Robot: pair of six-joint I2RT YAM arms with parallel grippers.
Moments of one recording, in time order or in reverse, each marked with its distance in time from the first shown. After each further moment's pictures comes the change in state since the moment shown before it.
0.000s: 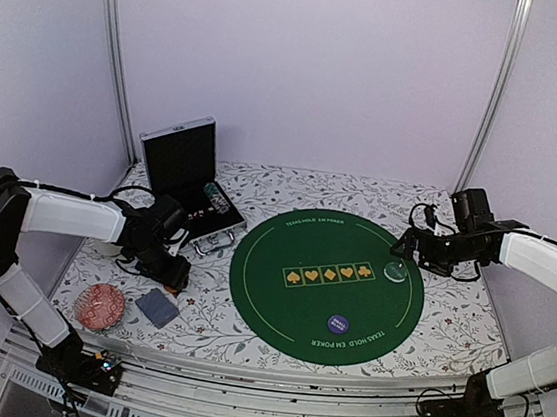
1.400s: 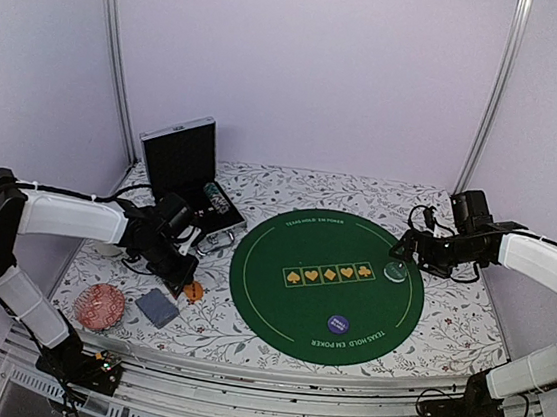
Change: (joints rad) left arm -0.062 -0.009 0.024 0.036 0.069 0.017; right arm 0.000 0.005 -0.014 0.010 -0.004 0.000
